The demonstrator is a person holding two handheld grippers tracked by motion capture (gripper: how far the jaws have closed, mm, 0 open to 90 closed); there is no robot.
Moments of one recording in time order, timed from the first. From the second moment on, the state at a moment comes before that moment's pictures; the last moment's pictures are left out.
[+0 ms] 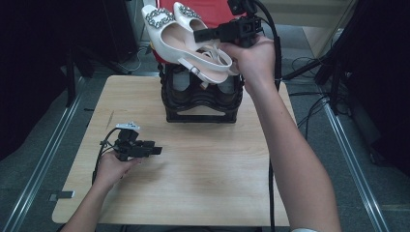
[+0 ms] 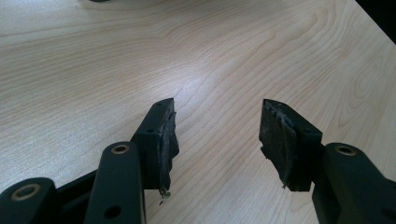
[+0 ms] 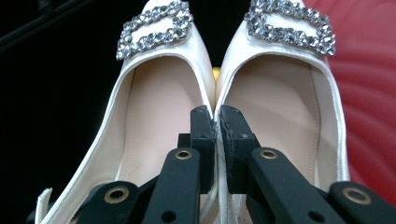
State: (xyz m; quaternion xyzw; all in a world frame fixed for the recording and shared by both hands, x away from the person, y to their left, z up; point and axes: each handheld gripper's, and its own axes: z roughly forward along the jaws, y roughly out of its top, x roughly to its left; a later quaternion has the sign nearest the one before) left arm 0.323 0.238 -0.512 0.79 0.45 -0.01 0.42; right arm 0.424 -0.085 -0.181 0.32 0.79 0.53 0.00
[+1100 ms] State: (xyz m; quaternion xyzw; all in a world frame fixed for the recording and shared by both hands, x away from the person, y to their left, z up) left arm 0.318 0.220 -0.512 0.81 0.42 -0.02 0.41; right arm 0.496 -0.080 -0.158 0.54 0.61 0.57 0.13
